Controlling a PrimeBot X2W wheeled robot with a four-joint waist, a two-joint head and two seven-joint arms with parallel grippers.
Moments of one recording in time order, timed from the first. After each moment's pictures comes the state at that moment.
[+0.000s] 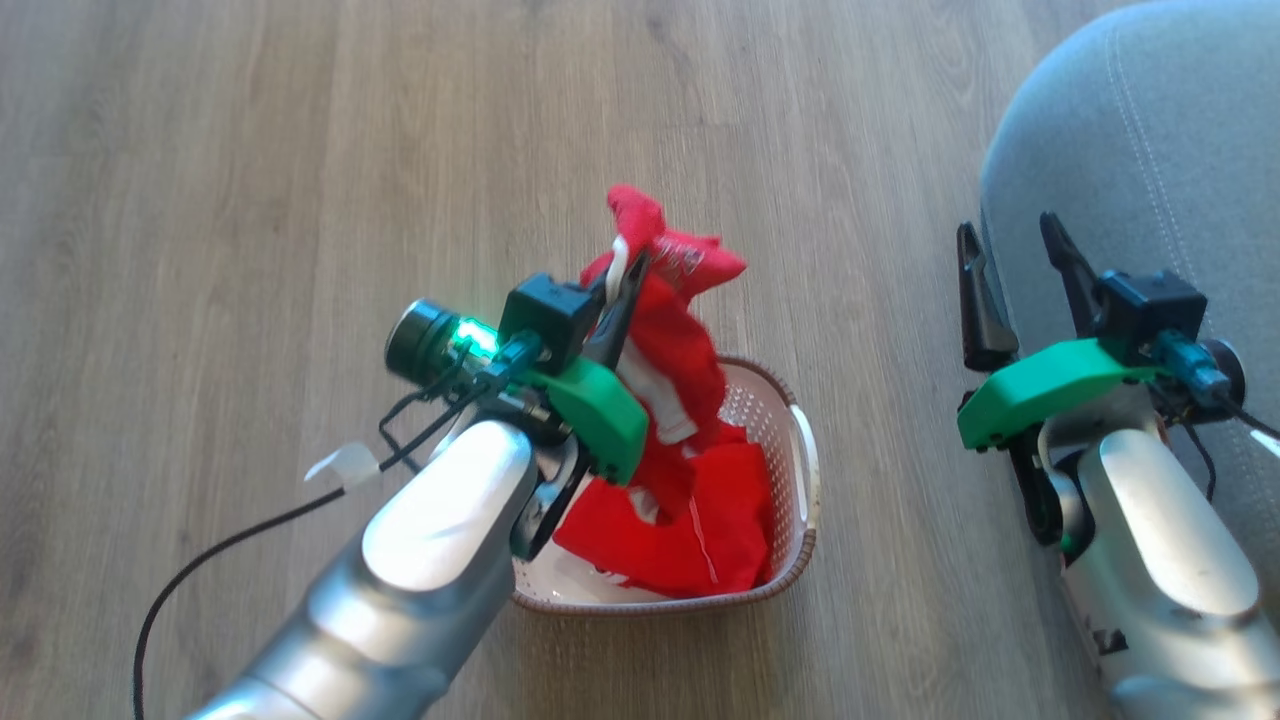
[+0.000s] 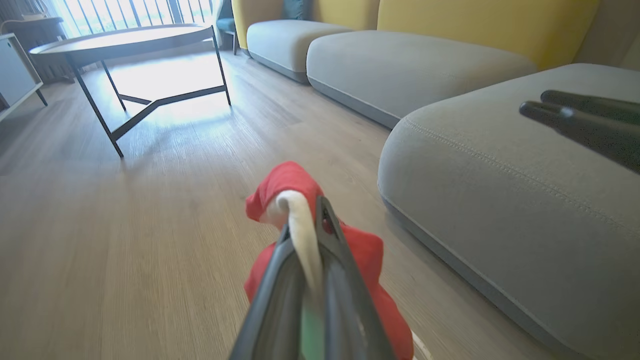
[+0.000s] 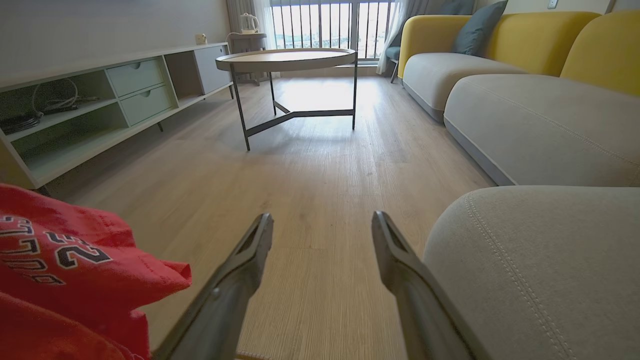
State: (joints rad) left arm -0.64 0.04 -0.77 0.59 -0.41 0.05 -0.25; right arm -0.44 -0.17 0.20 0.42 0.33 0.12 -0.26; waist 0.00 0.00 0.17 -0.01
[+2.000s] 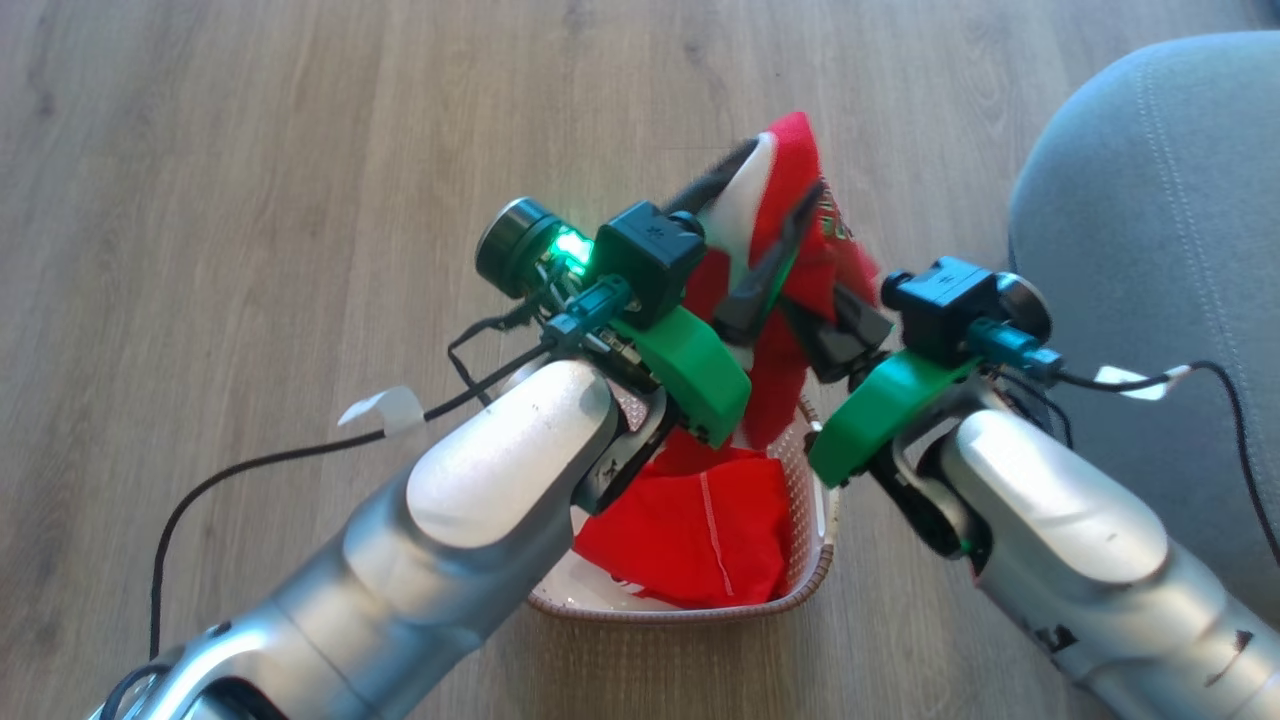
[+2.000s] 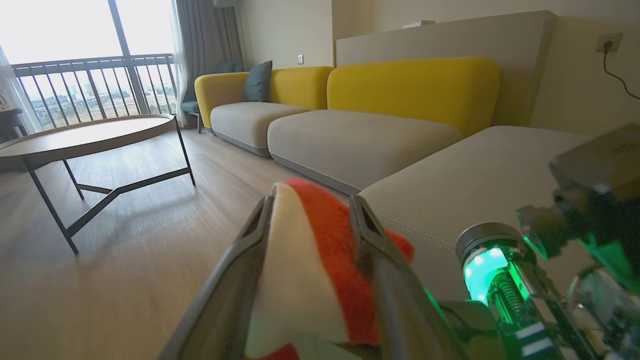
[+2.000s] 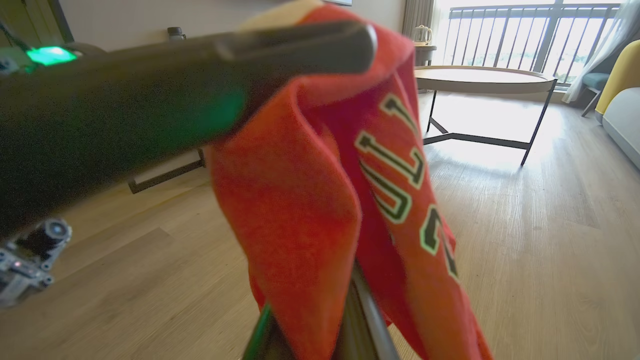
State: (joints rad) left arm -0.79 0.04 -0.93 0.40 -0.52 0.08 -0.26; right arm -0.63 -0.29 0.79 0.31 0.61 0.12 -0.26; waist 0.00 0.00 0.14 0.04
